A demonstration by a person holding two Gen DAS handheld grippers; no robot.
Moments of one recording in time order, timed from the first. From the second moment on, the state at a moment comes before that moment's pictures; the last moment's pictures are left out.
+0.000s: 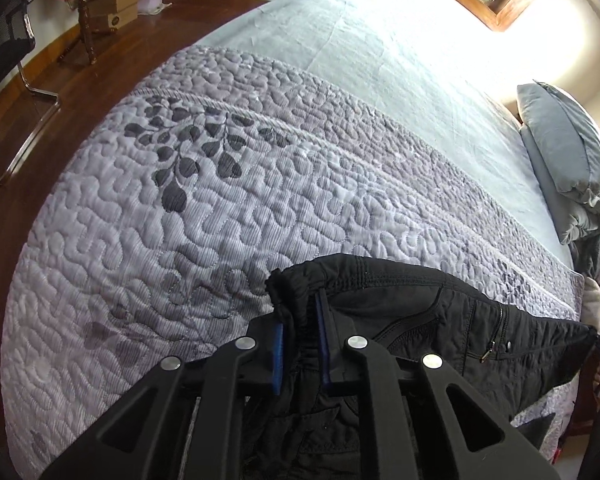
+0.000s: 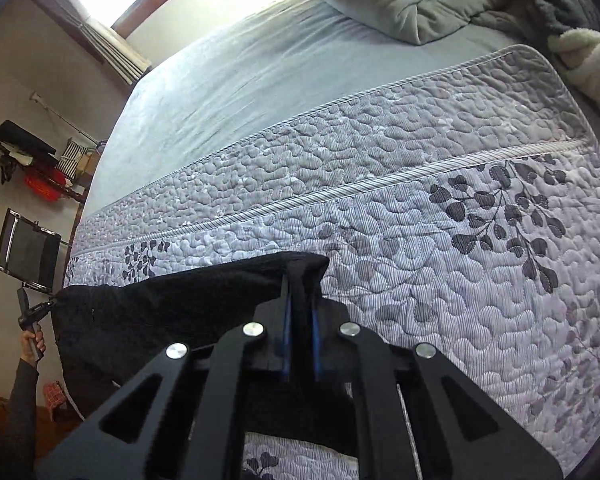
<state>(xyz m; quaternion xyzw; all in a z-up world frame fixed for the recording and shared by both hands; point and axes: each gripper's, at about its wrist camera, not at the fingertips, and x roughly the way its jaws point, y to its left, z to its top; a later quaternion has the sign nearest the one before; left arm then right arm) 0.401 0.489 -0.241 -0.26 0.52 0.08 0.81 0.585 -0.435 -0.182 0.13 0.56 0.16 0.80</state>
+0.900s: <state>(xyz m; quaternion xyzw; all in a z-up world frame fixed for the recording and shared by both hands) 0.173 0.462 -0.155 -0.32 0.36 0.02 0.87 0.295 -0.480 -0.126 0.14 0.44 0.07 0.88</state>
